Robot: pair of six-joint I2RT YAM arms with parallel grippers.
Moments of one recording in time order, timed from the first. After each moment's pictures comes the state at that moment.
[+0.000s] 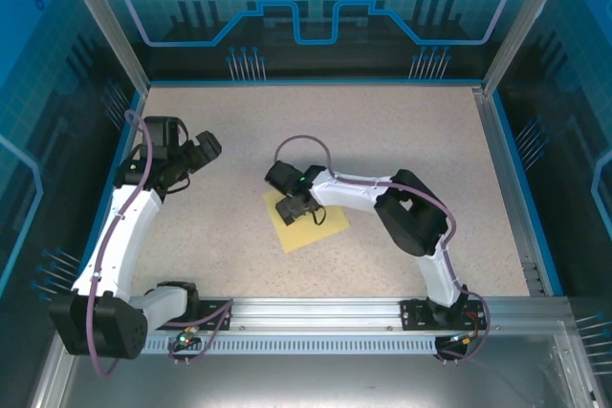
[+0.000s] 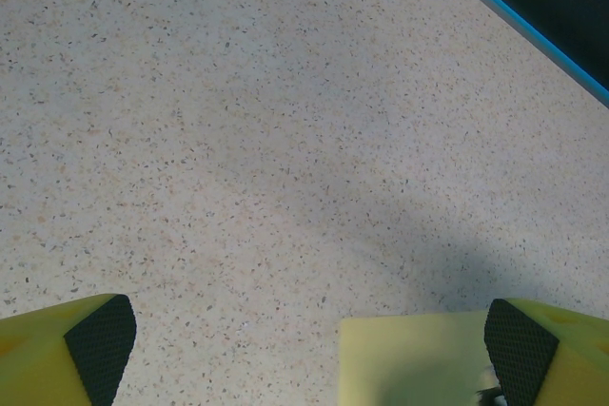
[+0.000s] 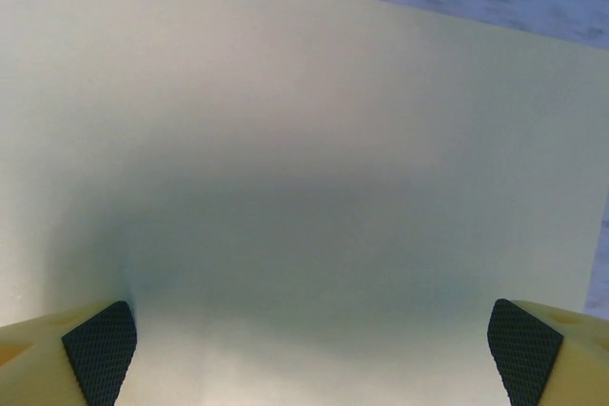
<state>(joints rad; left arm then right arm) 0.00 1.13 1.07 -0.76 0.00 -0.63 0.90 2.07 1.46 -0.70 0.30 0.36</state>
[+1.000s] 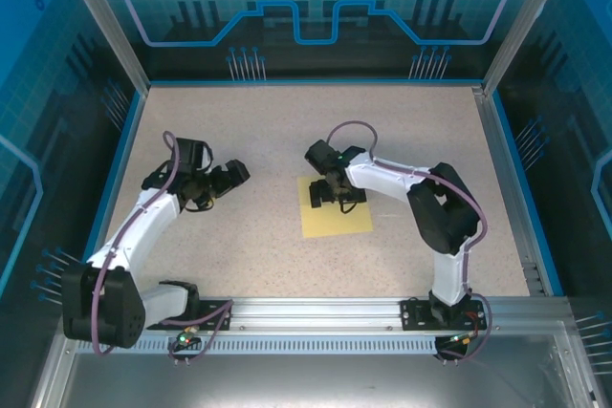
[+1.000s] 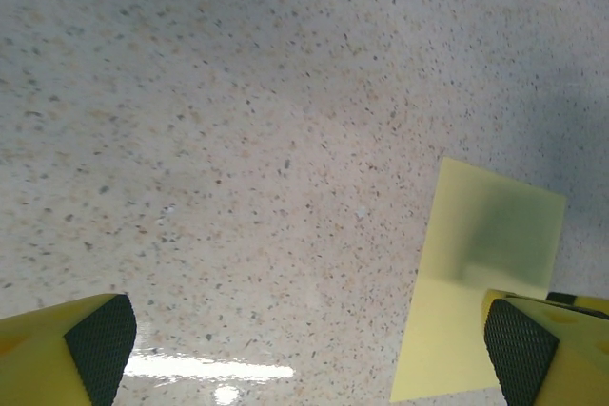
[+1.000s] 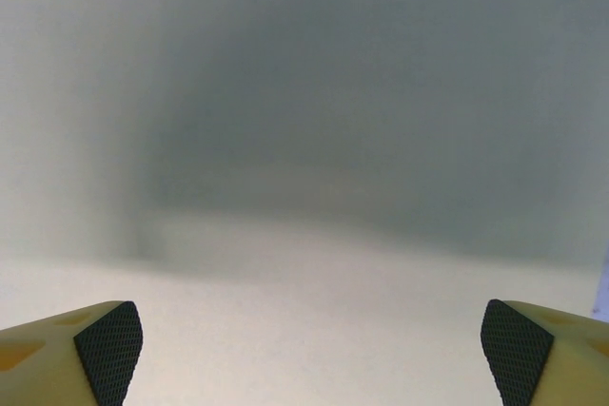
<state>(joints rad) -0.08 1.20 0.83 -0.61 0.26 -0.67 0.71 1.93 1.35 -0.82 0.14 0.62</state>
